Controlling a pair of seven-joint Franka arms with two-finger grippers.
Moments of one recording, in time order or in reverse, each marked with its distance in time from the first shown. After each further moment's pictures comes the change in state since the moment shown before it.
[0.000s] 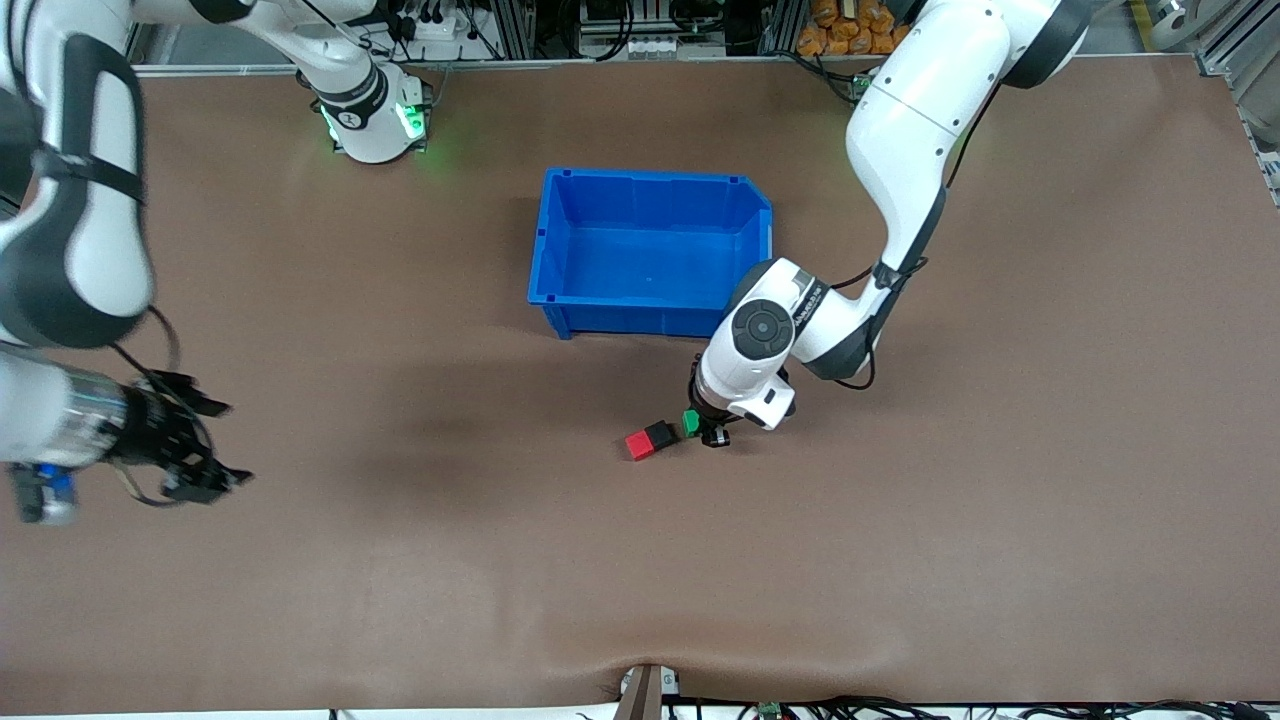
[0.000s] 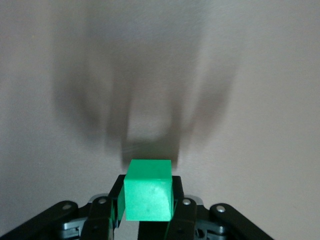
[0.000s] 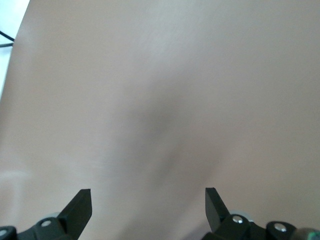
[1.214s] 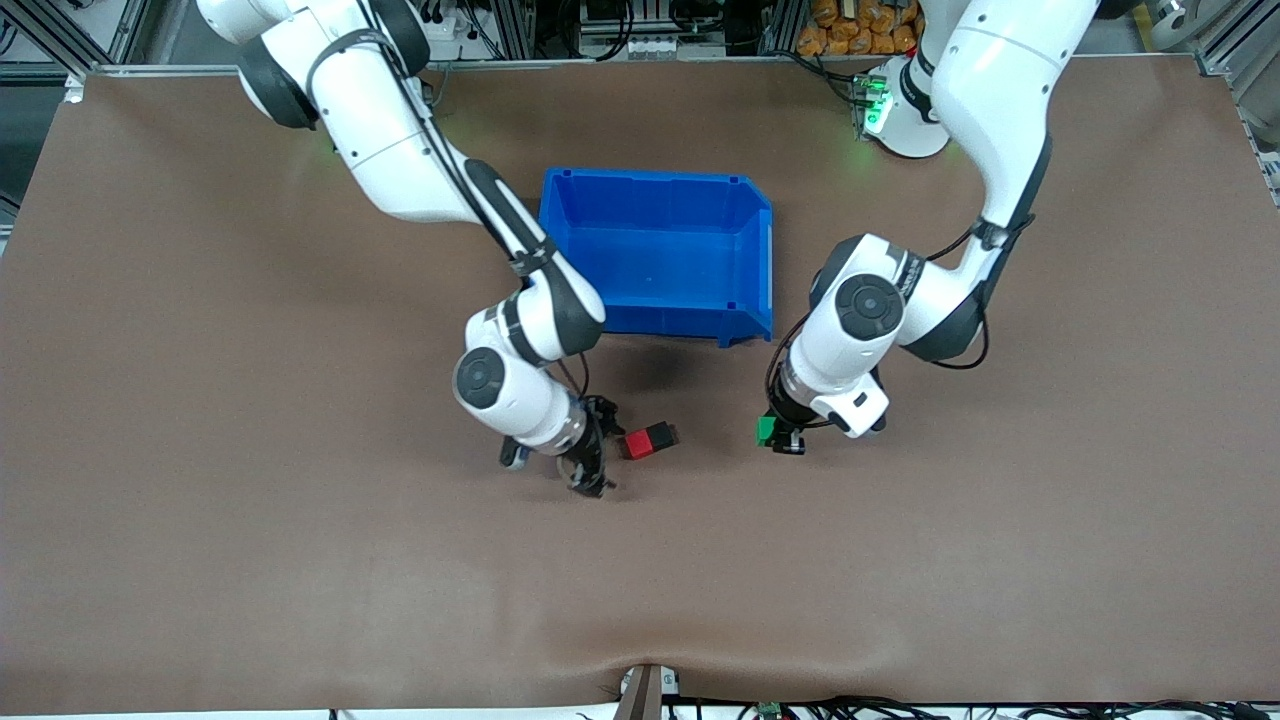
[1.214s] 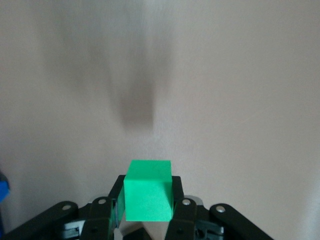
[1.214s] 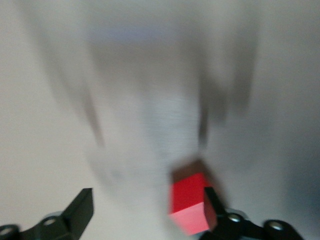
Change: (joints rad) left arm 0.139 -0.204 0.001 -0.158 0.036 0.001 0.308; right arm 0.512 0.416 0.076 -0.123 0.277 0.924 1.039
